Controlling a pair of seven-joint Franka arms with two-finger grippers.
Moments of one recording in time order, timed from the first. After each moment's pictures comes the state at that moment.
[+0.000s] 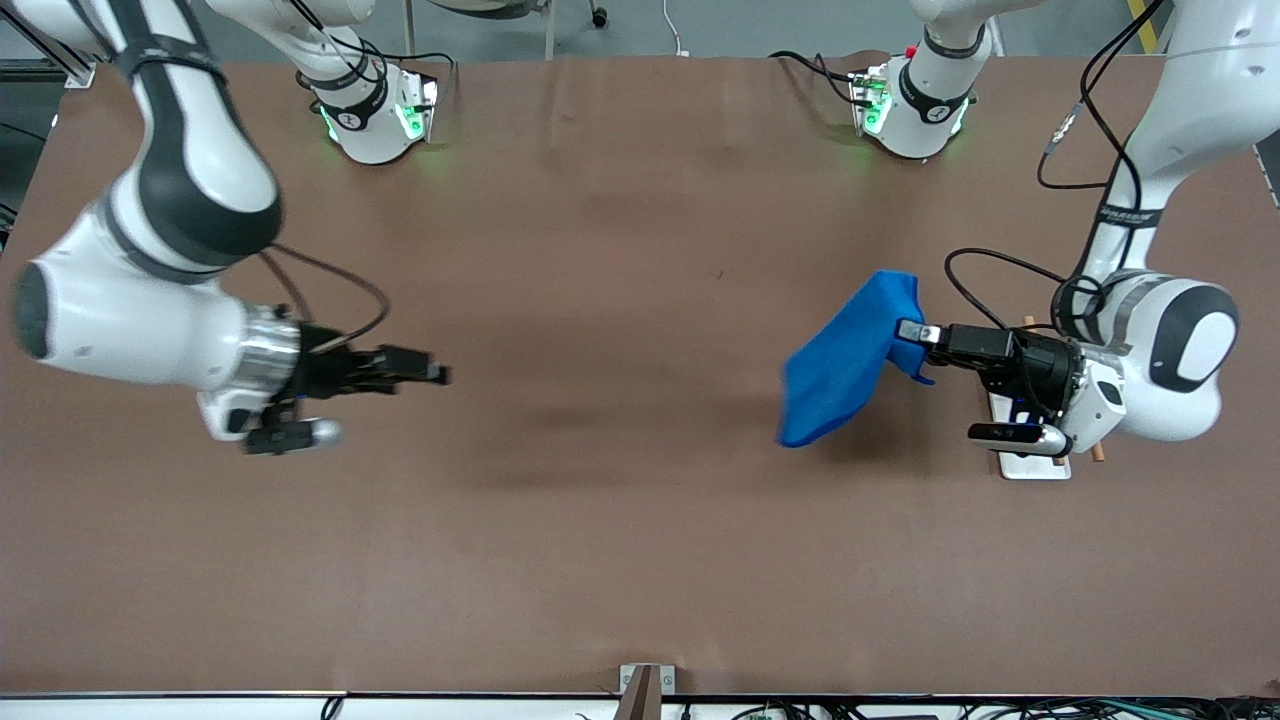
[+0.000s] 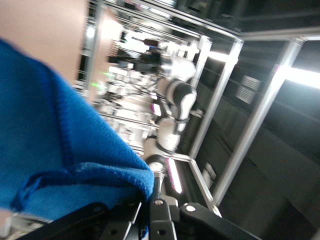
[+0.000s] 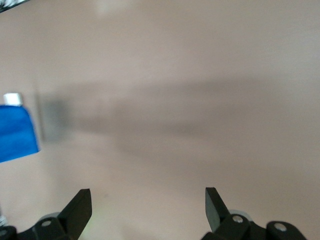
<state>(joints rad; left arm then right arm) 0.25 0.52 -0.23 -1.64 -1.42 1.37 0.28 -0.08 0.36 0.28 -1.51 0.35 1.85 0.12</state>
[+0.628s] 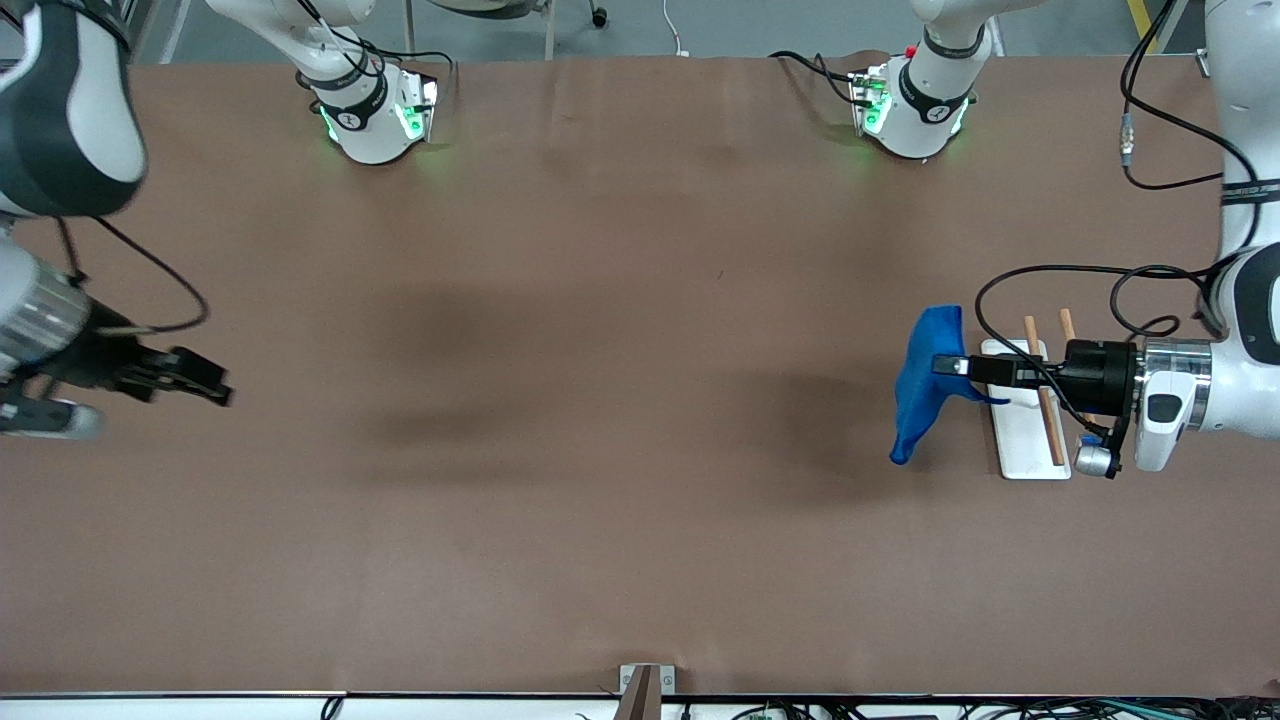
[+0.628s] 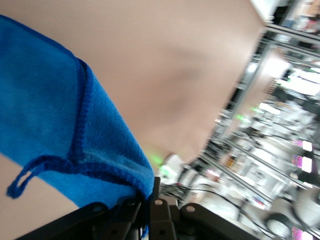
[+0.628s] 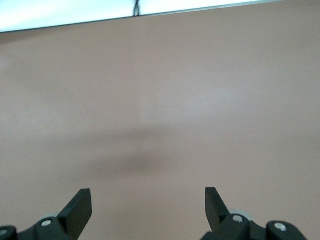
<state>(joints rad) 0.25 0.50 -0.22 -1.40 -0.76 1.47 -0.04 -0.08 0.19 0.08 -1.50 -0.01 1.82 0.08</state>
